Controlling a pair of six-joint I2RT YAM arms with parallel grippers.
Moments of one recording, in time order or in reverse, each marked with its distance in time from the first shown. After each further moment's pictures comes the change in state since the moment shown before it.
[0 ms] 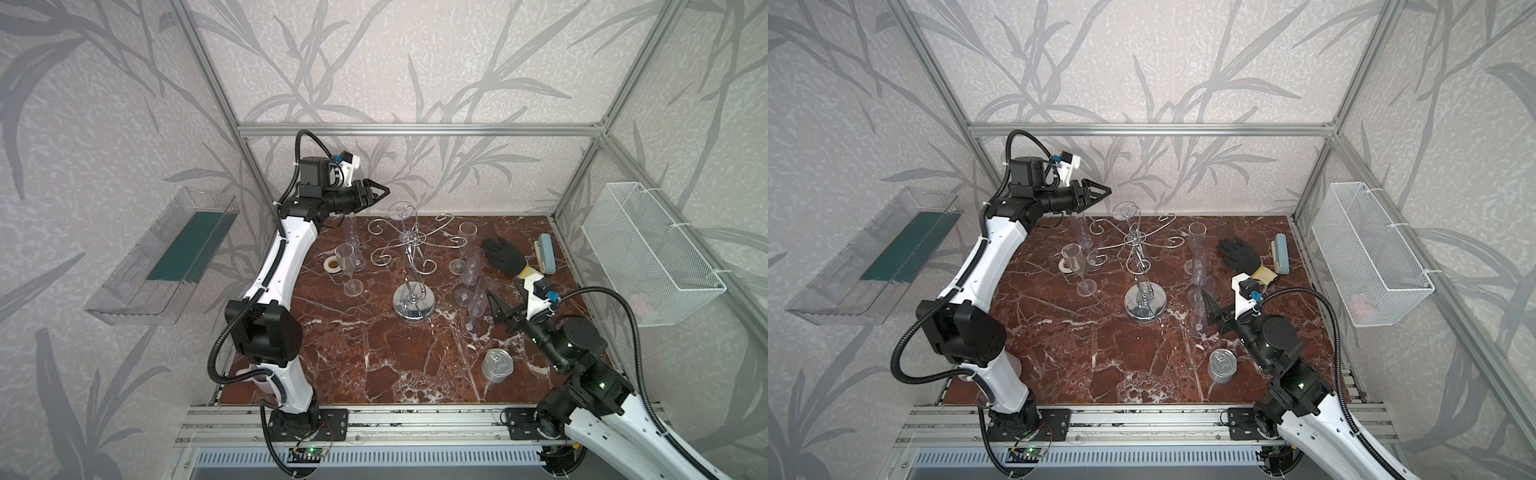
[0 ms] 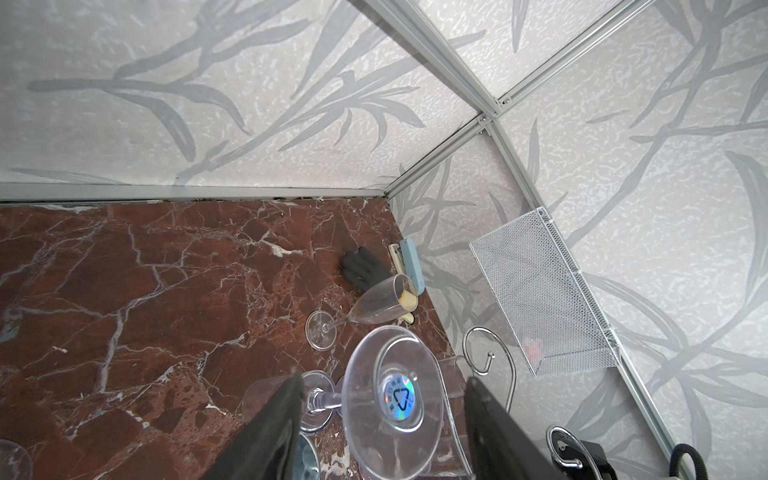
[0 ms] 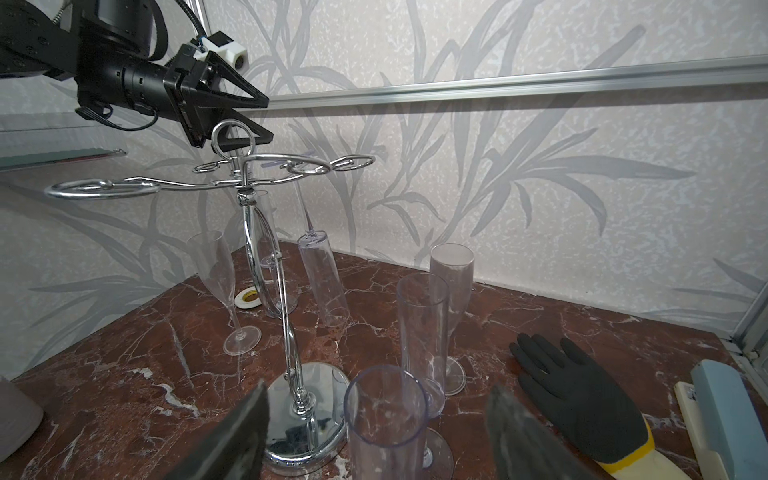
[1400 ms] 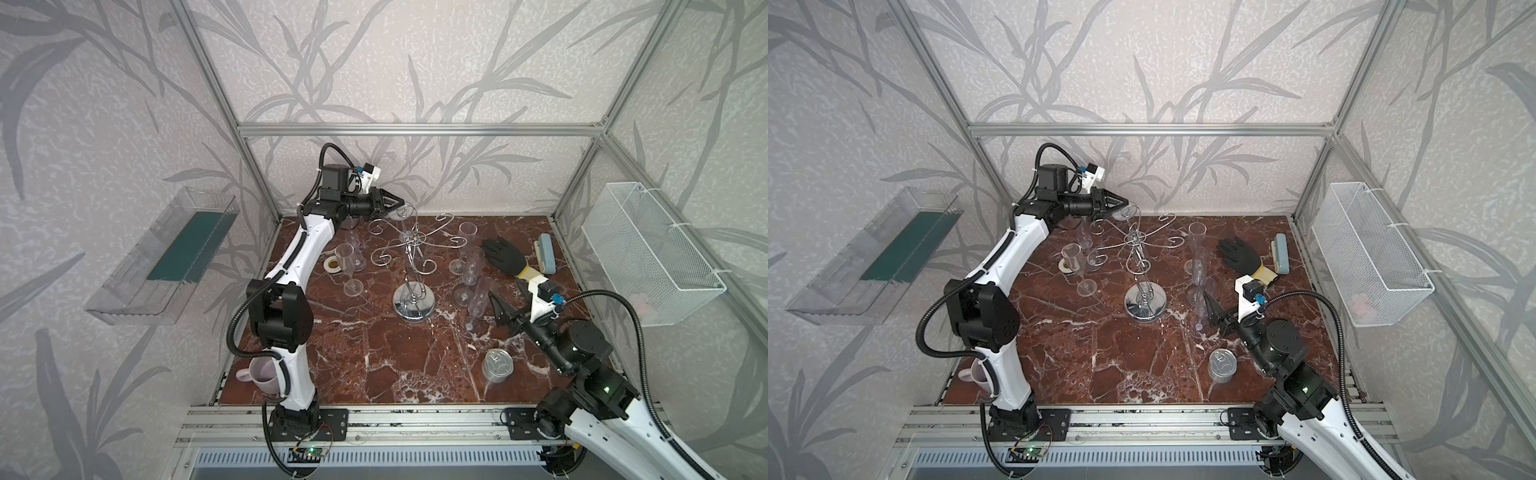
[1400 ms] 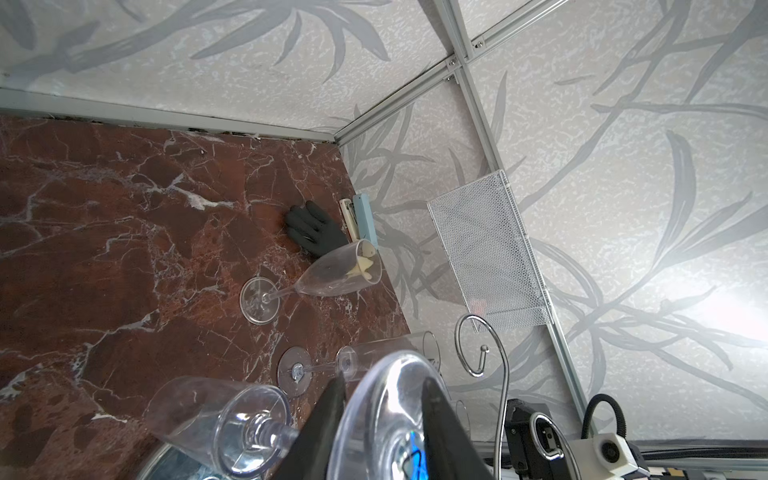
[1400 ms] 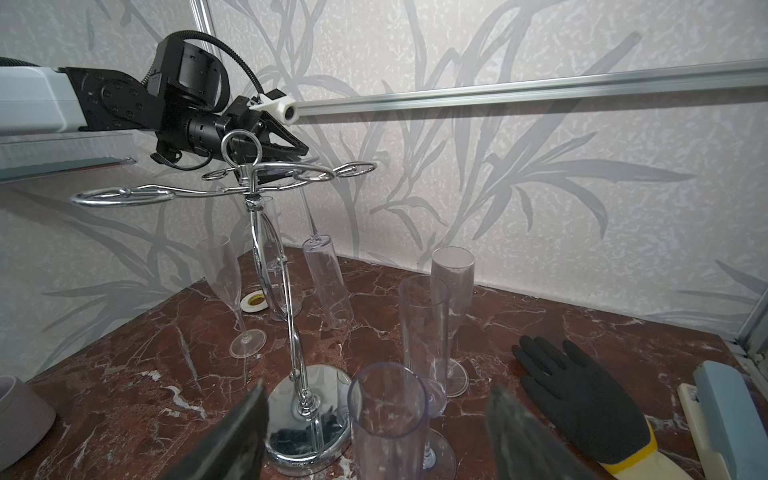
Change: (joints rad) left arm -0.060 0.130 0.000 0.099 0.176 -0.106; right arm 0.000 -0.039 0.000 -0.024 -0.006 0.007
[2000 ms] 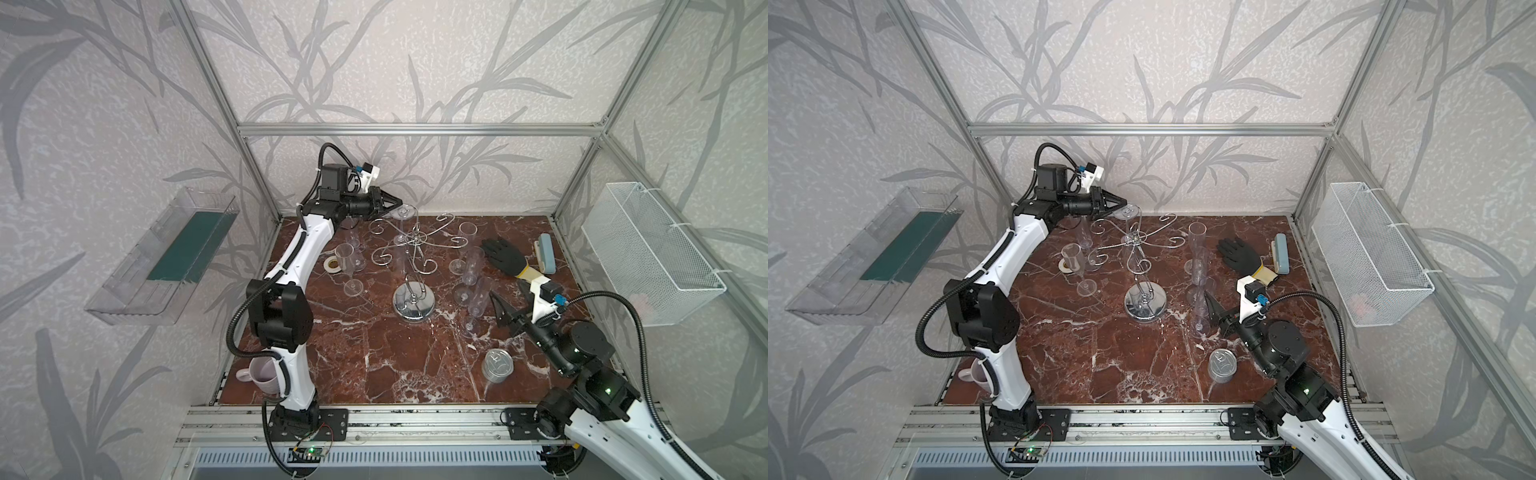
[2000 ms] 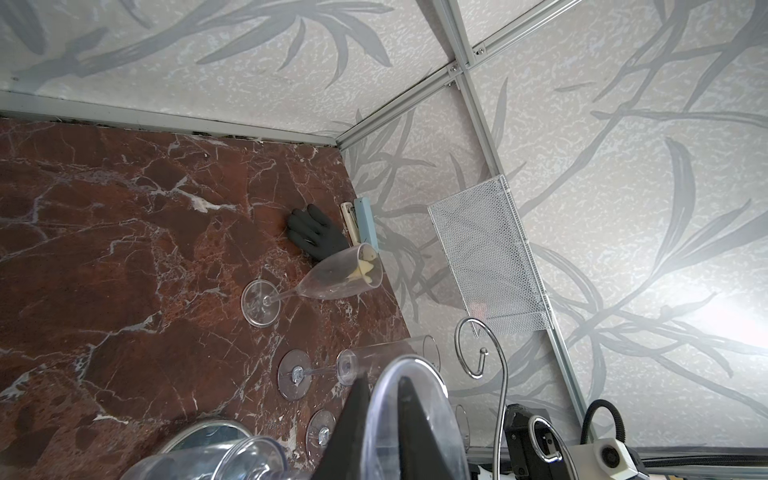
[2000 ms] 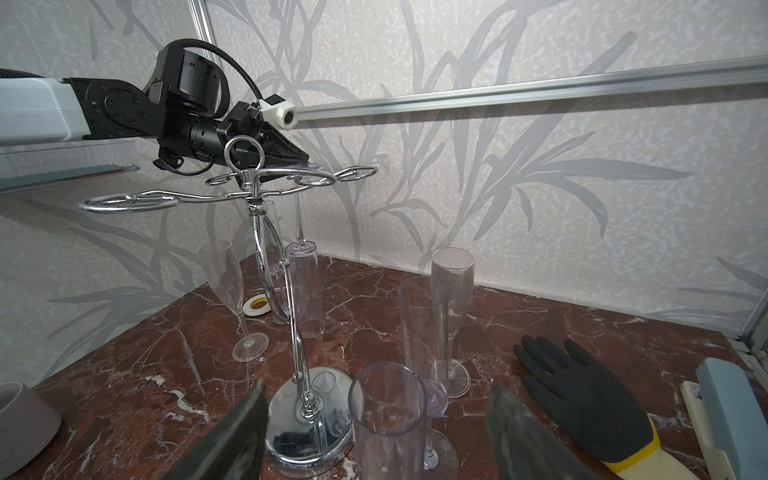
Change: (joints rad) left arm 0.001 -0.001 0.000 0.013 -0.007 -0.006; right arm 0.000 -0.011 -0.003 0.000 0.001 0.014
